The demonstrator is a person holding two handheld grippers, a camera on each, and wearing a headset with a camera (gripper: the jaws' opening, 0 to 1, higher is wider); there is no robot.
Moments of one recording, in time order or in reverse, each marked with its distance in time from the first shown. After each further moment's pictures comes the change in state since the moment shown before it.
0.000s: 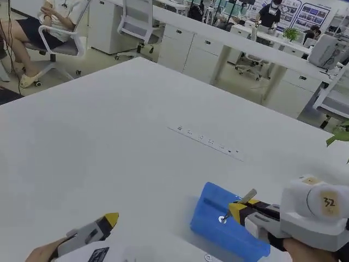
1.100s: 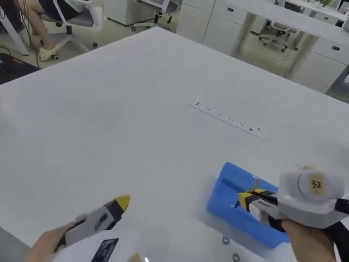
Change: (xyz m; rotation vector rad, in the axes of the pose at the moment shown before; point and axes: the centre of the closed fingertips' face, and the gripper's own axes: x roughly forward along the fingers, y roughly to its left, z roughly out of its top) left arm 0.002 -0.002 -0.004 -0.014 0.026 -0.014; right arm 0.057 -0.016 -0.046 0.028 0.126 0.008
